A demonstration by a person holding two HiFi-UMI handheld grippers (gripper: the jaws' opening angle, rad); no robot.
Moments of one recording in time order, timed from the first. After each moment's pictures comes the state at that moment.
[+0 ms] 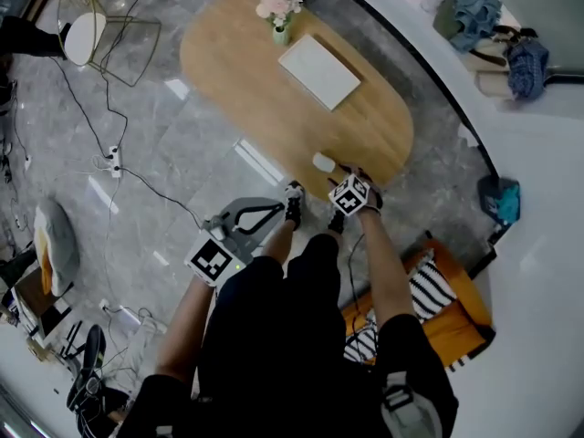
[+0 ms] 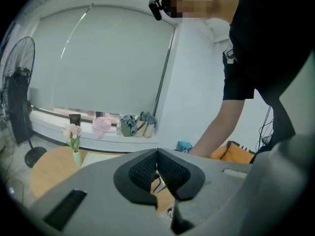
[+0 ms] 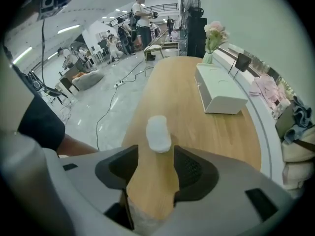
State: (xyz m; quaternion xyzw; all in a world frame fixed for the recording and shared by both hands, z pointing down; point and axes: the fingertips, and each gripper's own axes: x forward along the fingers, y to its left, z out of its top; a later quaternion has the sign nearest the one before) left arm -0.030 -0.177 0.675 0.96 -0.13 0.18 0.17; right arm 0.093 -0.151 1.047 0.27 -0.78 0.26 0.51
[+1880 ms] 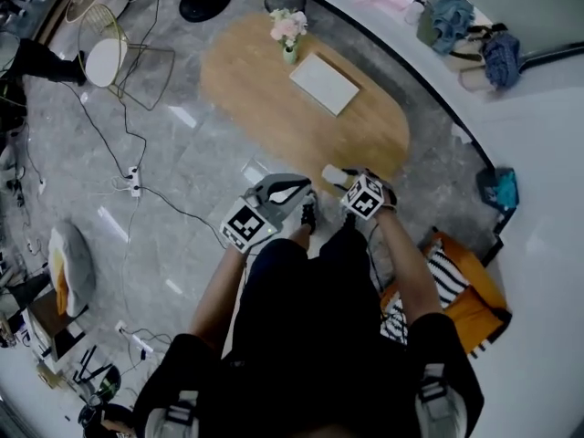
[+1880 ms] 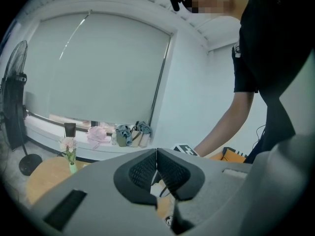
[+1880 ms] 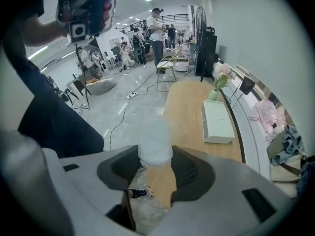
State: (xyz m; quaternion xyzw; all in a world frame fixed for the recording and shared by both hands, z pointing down) left arm -0.034 -0.166 0.616 0.97 -0.11 0.14 0.15; right arm 0.044 -0.128 0.867 0.24 -0.81 0.22 0.49
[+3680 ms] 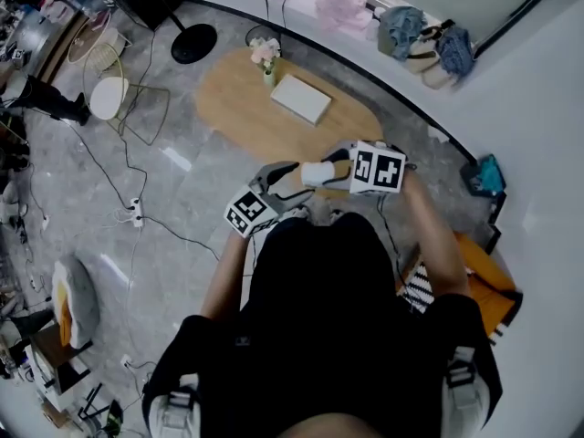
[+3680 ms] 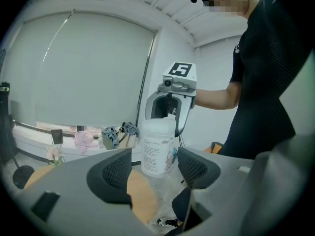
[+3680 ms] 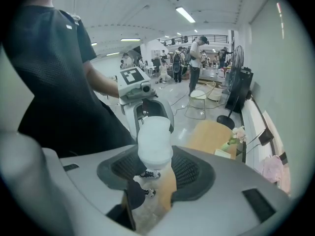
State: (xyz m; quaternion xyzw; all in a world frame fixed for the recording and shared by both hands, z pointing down) left arm 0.001 -0.082 0.570 0.98 -0.04 0.15 0.09; right arm 0.026 -0.075 0.560 0.07 -0.89 0.11 0.43
